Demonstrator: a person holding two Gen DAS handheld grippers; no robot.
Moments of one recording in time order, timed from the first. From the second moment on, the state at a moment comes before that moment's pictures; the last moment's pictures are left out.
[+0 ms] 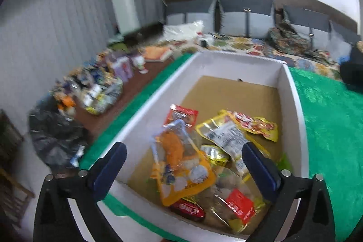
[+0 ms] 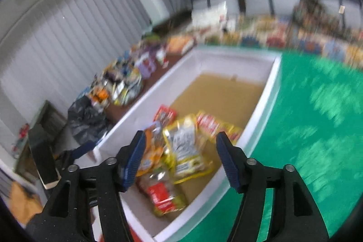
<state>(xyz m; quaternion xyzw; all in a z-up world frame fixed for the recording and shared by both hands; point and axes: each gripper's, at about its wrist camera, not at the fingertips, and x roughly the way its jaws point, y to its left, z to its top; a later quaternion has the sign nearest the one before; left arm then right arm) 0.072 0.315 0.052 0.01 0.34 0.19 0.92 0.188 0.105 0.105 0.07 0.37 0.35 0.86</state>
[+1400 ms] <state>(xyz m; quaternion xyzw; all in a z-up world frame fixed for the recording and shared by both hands) 0.038 0.324 0.083 -0.03 0.39 0.19 0.90 0.135 0.143 0.123 -0.06 0.42 0.26 0.87</state>
